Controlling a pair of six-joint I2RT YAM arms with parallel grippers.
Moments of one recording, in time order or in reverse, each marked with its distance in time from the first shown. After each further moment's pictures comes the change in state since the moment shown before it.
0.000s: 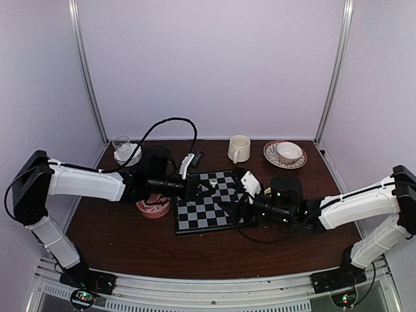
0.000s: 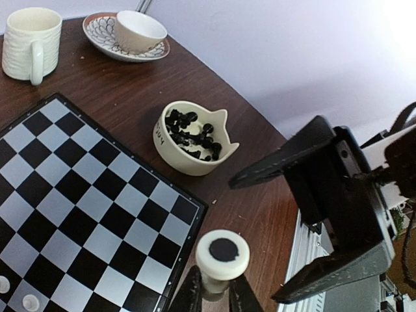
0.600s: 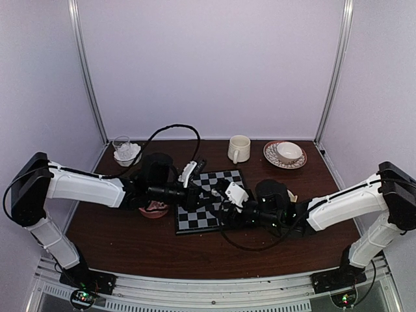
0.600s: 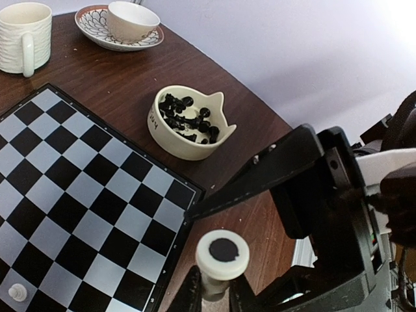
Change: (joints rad) left arm -0.060 -0.032 -0.053 0.019 -0.047 0.052; right arm 0.049 0.110 0.044 0.010 0.016 -0.136
